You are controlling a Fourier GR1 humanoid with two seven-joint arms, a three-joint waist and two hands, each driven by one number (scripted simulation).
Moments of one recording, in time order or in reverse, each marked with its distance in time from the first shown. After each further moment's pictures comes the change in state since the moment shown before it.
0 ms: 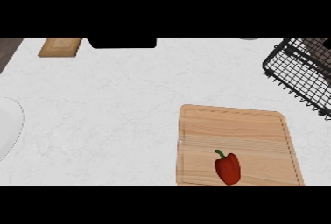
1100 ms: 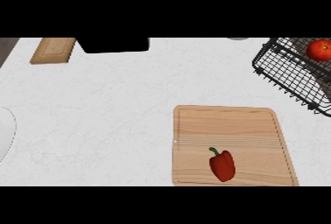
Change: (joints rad) left arm 0.013 0.031 -0.033 0.003 0.062 0.071 -0.035; right arm -0.001 -0.031 -0.203 -0.020 -0.093 -0.255 -0.071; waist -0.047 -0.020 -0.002
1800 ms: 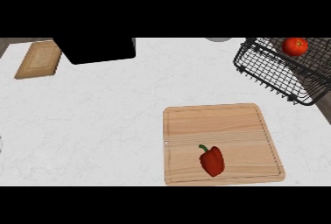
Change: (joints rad) left arm 0.055 0.025 -0.021 -0.009 0.059 0.067 -0.015; right arm 0.061 -0.030 -0.124 -0.062 -0.097 -0.030 0.011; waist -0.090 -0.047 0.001
